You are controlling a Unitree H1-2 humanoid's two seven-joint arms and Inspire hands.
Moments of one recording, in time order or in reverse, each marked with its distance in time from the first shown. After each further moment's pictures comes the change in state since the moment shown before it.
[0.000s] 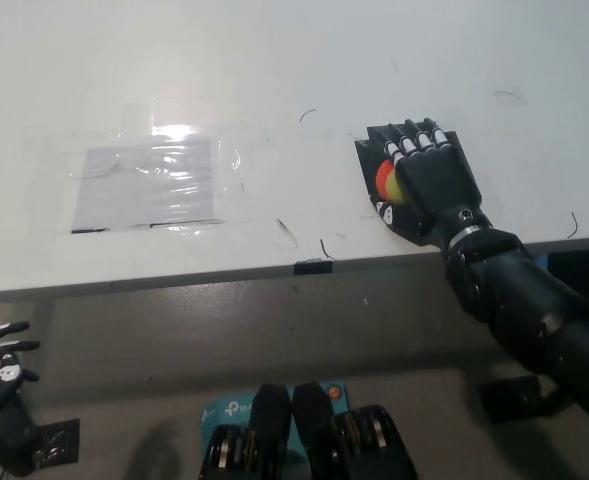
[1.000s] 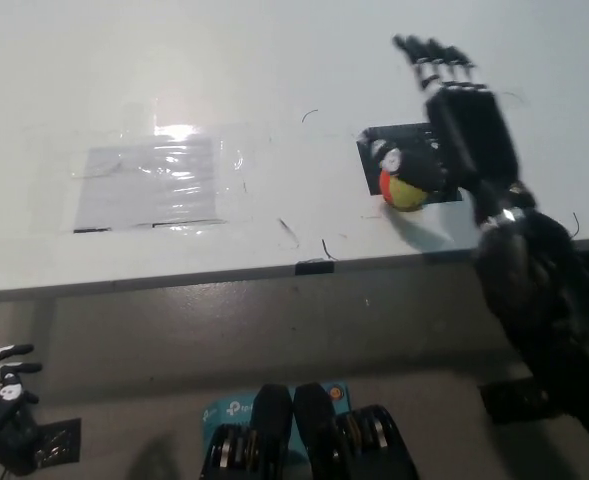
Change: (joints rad) left_arm 0.043 -0.008 -0.001 0.001 0.006 -0.008 0.000; right_arm 0.303 -0.039 -0.514 -0.936 0.057 0.089 0.260
